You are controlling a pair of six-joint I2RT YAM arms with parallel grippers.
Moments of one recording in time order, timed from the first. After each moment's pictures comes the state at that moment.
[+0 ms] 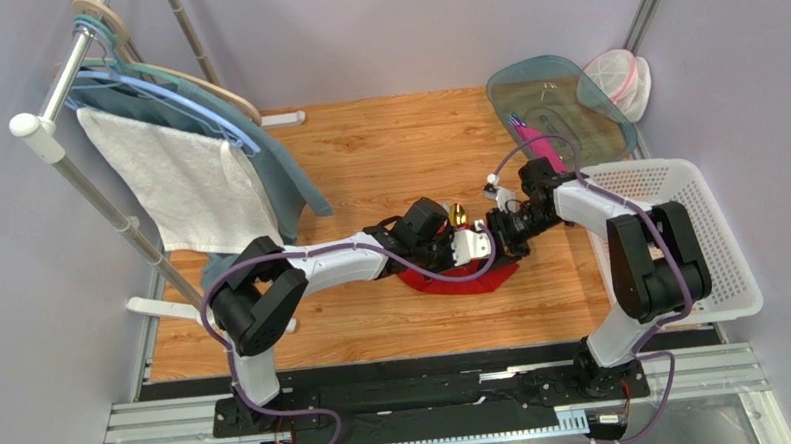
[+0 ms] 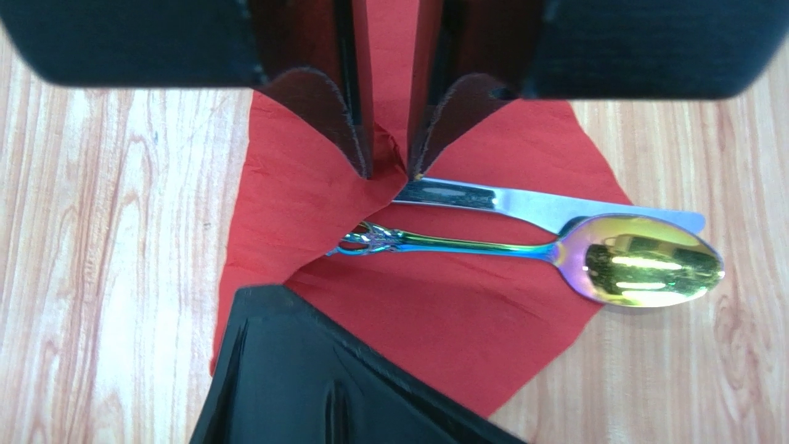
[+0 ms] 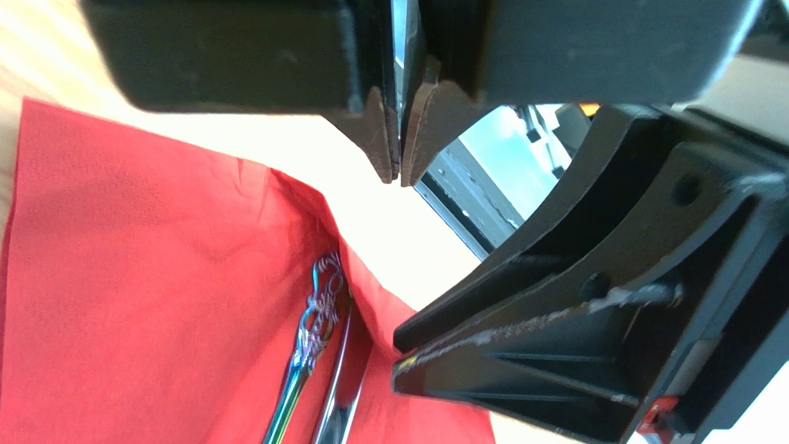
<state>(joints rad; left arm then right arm) -0.94 1.86 1.15 -0.11 0.28 0.58 0.18 1.62 0.95 -0.73 -0.84 0.06</state>
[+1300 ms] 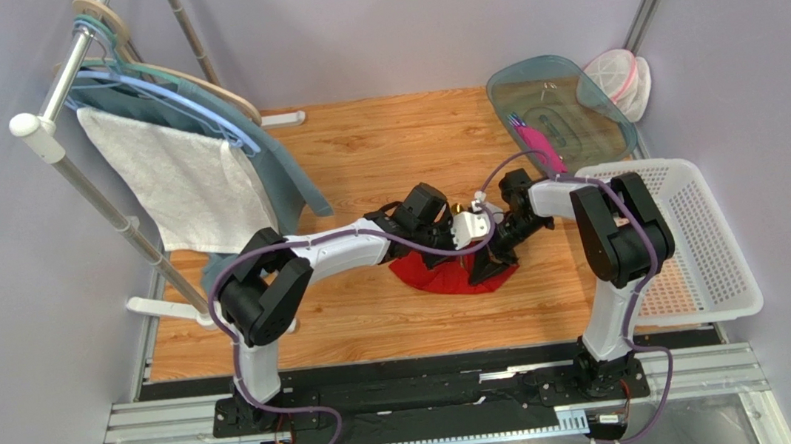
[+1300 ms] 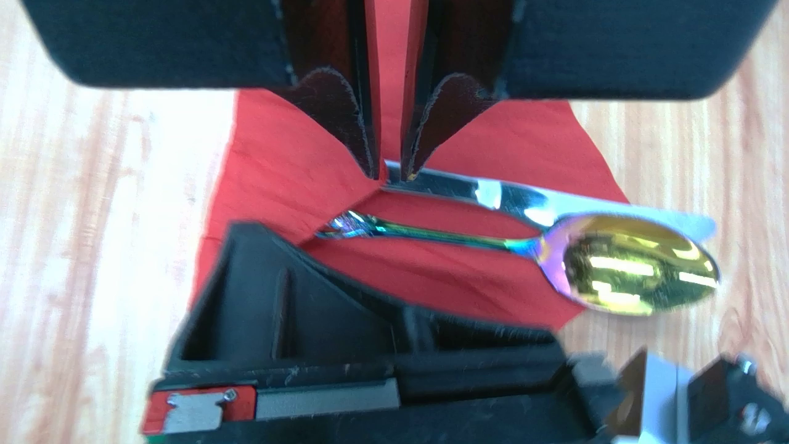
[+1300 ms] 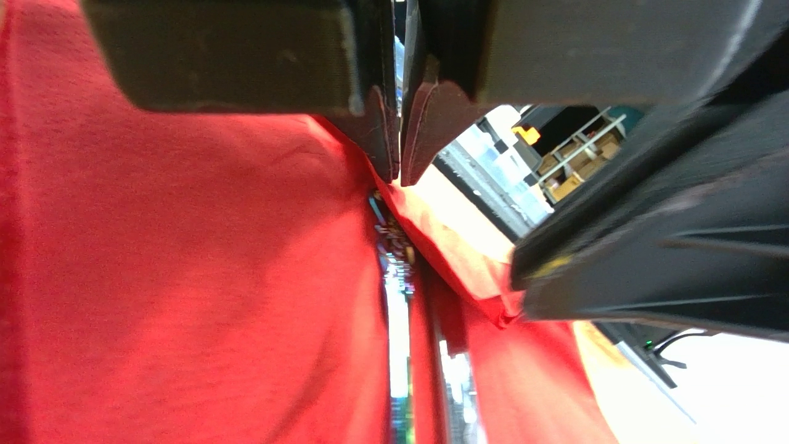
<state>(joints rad) -0.89 1.92 1.26 -0.17 0.35 0.50 0.23 1.86 0.99 -0.67 -0.82 0.17</state>
